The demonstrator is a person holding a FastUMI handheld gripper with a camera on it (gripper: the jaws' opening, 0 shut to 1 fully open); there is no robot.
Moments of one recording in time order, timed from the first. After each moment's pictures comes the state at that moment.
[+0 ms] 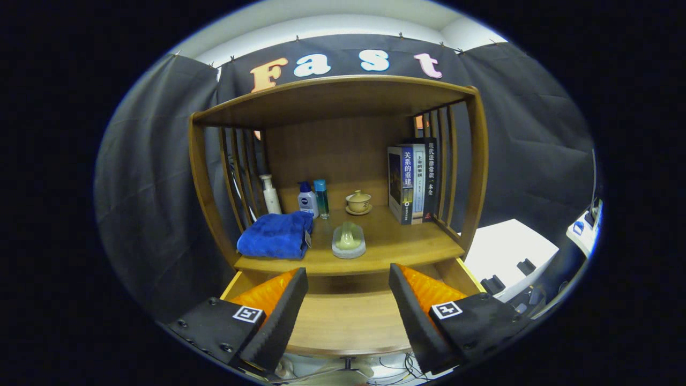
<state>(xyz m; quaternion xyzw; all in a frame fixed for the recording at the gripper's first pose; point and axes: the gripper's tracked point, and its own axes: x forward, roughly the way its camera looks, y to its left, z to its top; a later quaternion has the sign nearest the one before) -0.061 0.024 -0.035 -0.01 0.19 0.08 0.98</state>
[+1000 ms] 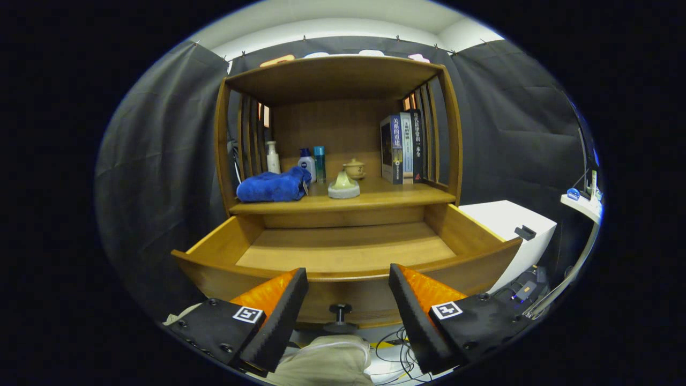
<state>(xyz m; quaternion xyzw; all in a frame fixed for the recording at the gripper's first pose) -0.138 0.003 -0.167 -0.03 0.19 0.07 0.98</state>
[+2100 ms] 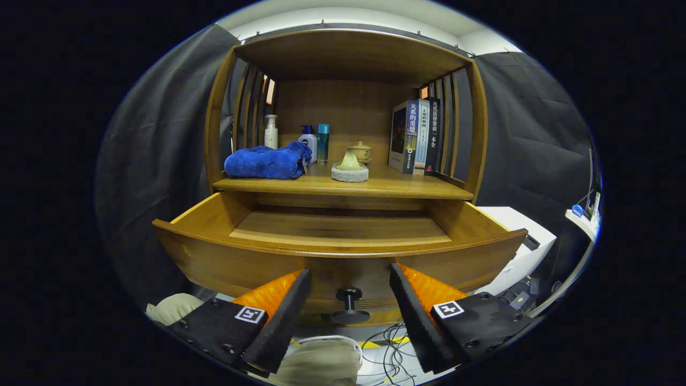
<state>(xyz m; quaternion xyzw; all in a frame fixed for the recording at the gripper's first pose) -0.081 0.019 -0.195 -0.08 0.22 0.06 0.97</state>
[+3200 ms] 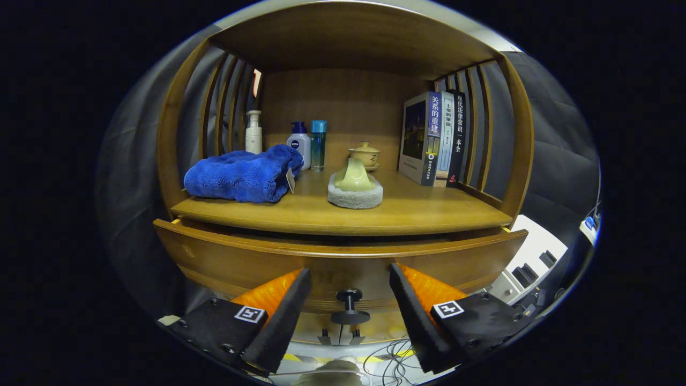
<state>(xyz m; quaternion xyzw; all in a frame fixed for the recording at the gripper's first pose) 0.027 0.037 -0.206 -0.08 0.23 0.05 0.97</state>
